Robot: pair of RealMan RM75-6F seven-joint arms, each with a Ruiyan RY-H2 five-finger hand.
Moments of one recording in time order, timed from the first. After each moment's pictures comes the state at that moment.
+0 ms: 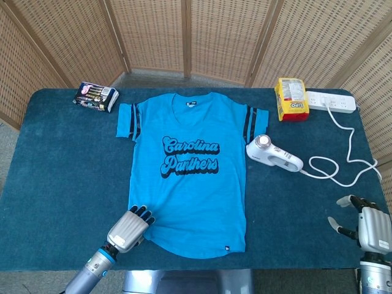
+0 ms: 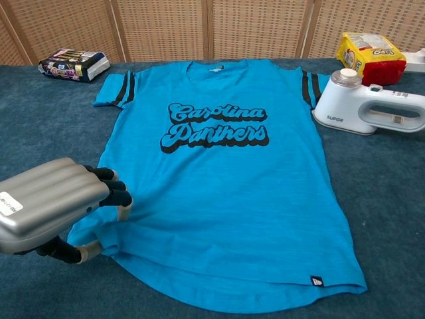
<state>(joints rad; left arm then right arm) -0.33 -1.57 0.04 -1.73 1.54 1.05 0.84 0.01 -1.24 0.13 -1.64 -1.36 1.53 0.02</state>
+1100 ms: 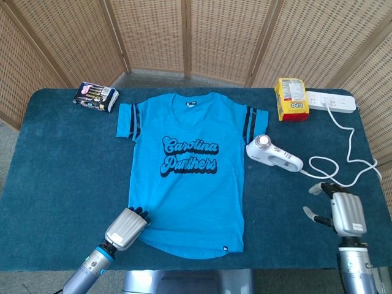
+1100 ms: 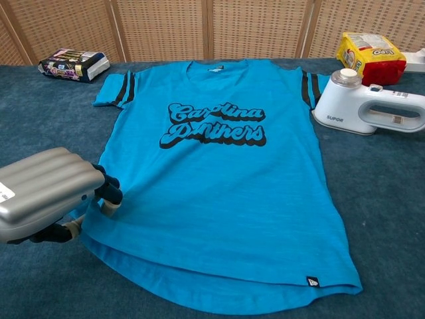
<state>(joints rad) -0.37 -1.55 0.06 -1.75 1.52 1.11 0.78 0.12 -1.22 0.16 -1.77 -1.42 1.42 -0.07</state>
